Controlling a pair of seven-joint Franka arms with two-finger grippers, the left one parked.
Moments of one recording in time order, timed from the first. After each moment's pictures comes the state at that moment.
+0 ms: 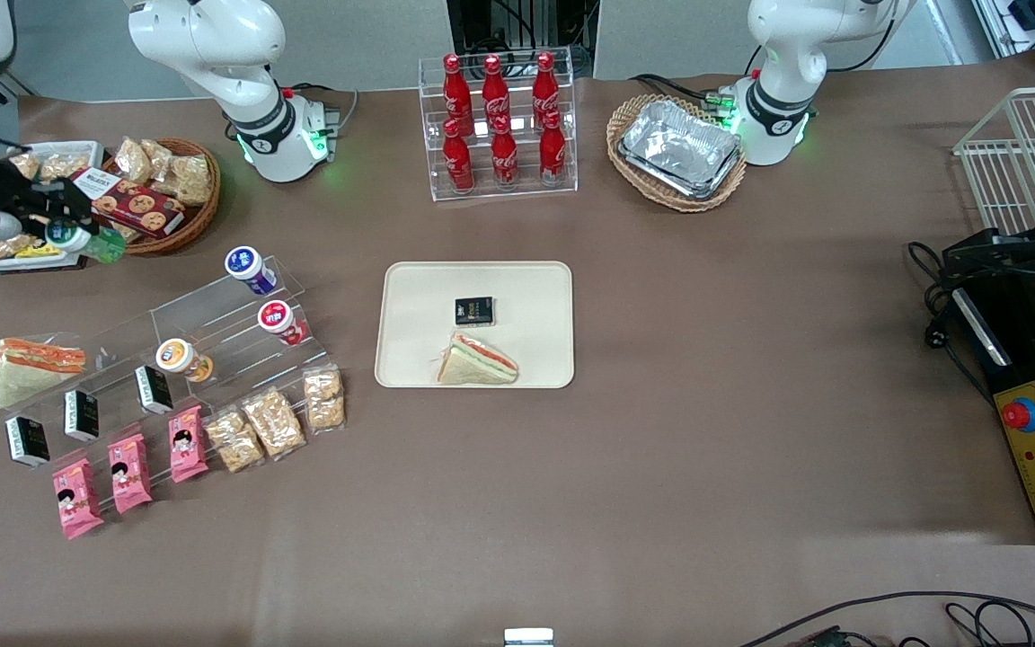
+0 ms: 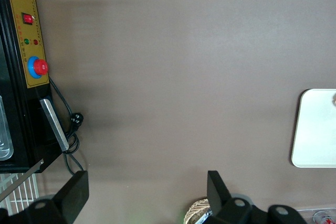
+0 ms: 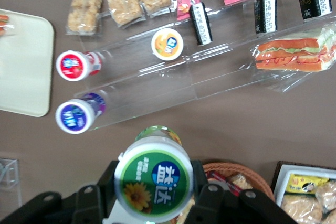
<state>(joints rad) -0.07 -0.34 -0.11 -2.06 -0.02 1.63 -0.31</state>
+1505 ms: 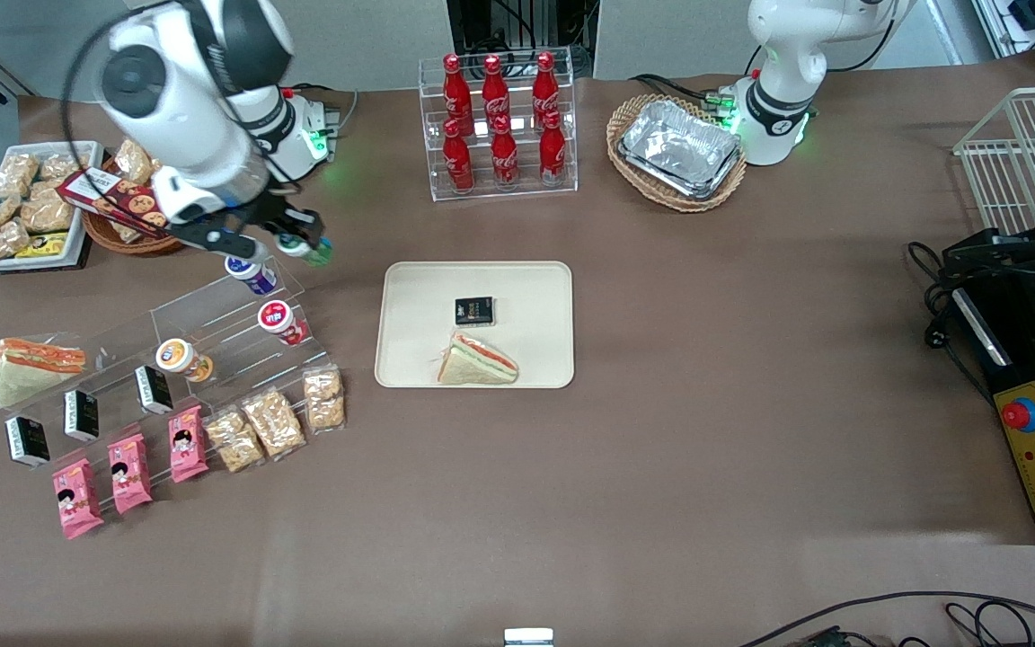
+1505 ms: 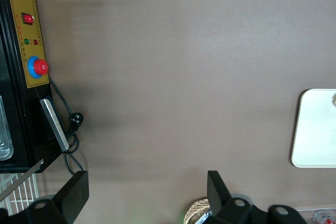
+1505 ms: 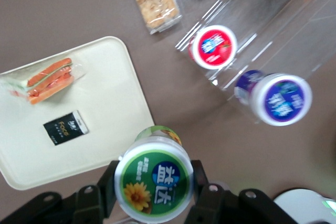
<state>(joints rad) 0.02 -0.32 0.37 -2.29 0.19 1.94 0.67</state>
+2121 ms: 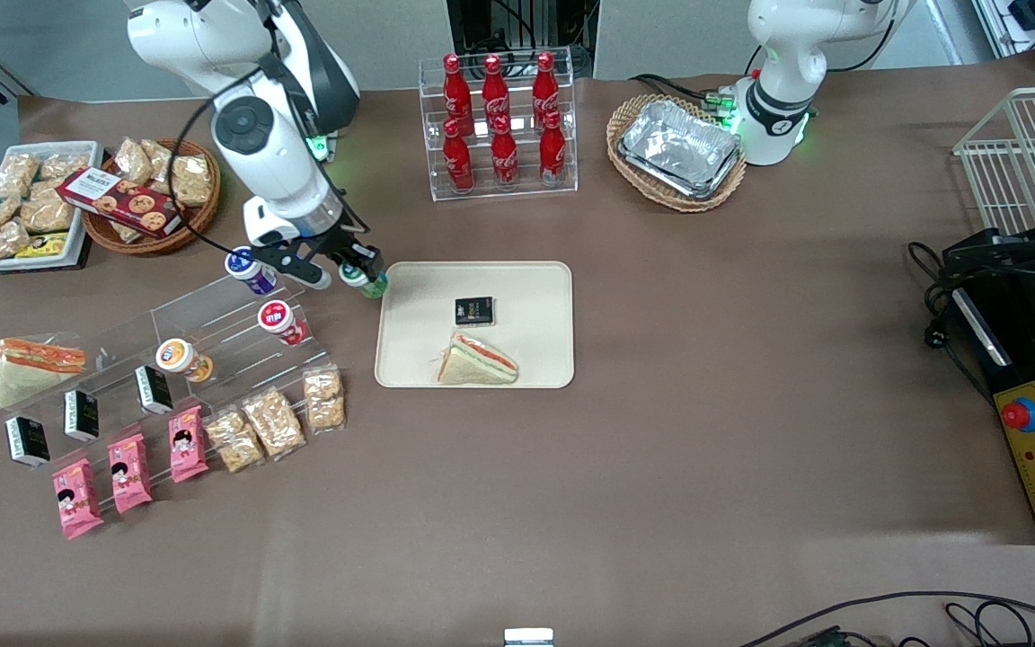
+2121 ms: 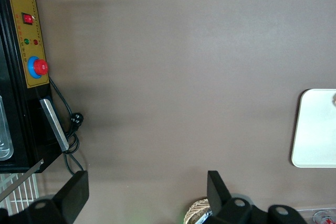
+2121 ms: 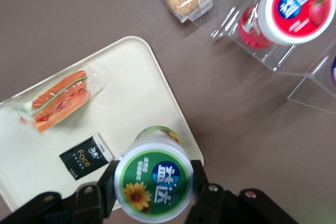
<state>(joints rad) 0.08 -0.17 0.46 -2.43 0.17 2.33 0.92</state>
